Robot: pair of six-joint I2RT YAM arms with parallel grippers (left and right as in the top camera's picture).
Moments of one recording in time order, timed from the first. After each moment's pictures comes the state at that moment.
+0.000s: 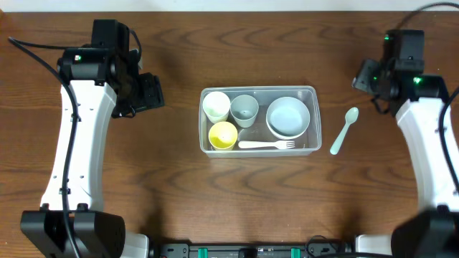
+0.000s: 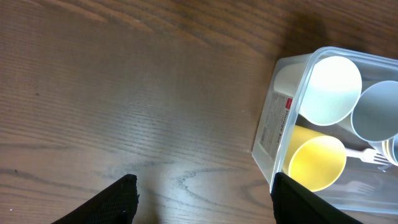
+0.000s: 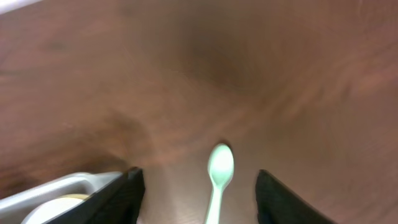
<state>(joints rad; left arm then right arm) -0.02 1.64 1.66 -1.36 0.10 -0.25 -0.06 1.58 1.38 -0.79 0.12 0.37</state>
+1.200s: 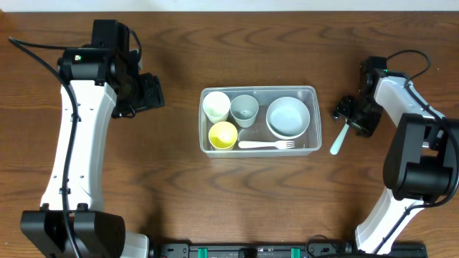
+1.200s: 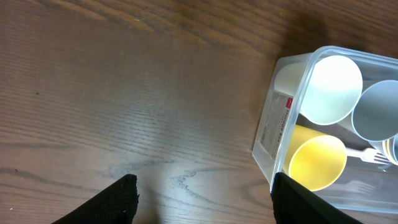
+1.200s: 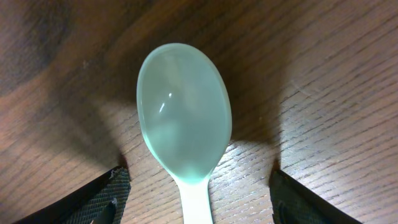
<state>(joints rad) -0.02 1.64 1.66 -1.36 0.10 -0.25 -0.12 2.04 1.35 -0.89 -0.02 0.53</state>
